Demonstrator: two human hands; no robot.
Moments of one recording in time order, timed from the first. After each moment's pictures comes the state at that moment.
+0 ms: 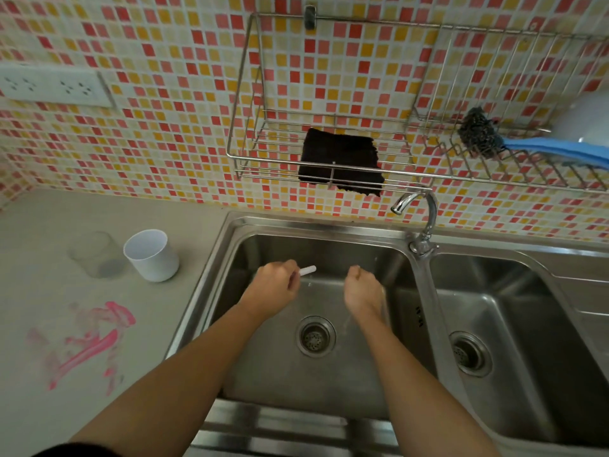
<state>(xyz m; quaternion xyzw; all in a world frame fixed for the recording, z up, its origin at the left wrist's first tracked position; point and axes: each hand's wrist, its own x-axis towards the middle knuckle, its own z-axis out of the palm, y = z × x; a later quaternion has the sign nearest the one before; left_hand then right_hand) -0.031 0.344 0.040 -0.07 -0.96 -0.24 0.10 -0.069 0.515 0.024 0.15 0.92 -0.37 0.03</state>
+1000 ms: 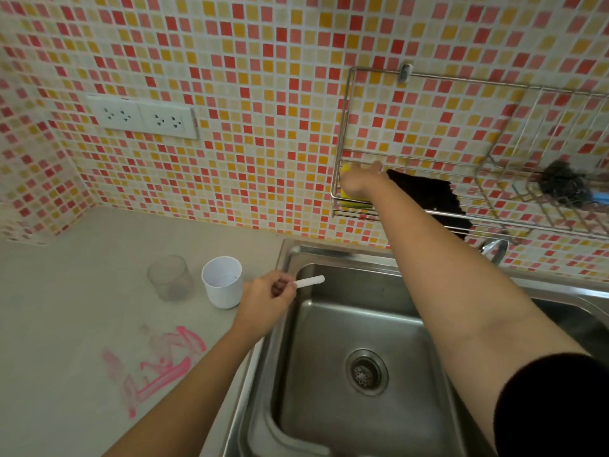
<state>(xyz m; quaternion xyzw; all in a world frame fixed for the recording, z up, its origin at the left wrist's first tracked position) 0.006 0.198 0.085 0.10 -0.85 -0.50 0.11 -0.183 0.329 0.233 -0.02 0.97 -0.16 0.16</state>
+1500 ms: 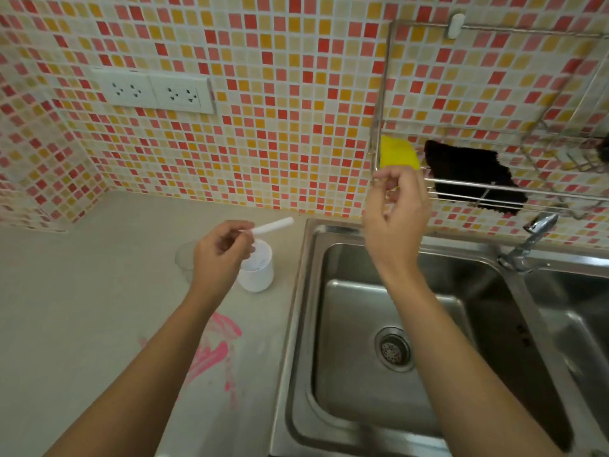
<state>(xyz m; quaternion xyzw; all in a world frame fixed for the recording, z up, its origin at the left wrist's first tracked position) 0.008 0.091 0.114 0.14 -0.76 -0.60 0.22 -0.058 0.304 0.177 -0.14 0.76 -0.50 -0.40</state>
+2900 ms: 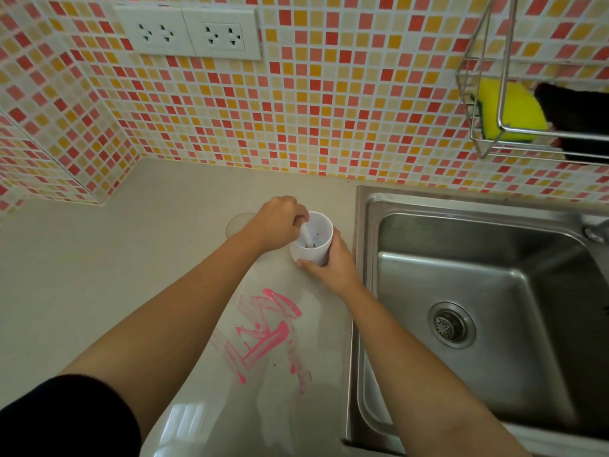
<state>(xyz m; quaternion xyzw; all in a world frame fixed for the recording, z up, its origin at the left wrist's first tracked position) -0.059 0.009 0.064 -0.07 -0.98 -0.17 0.00 -0.055 0.159 -0.039 -0.10 0.84 -0.52 0.12</state>
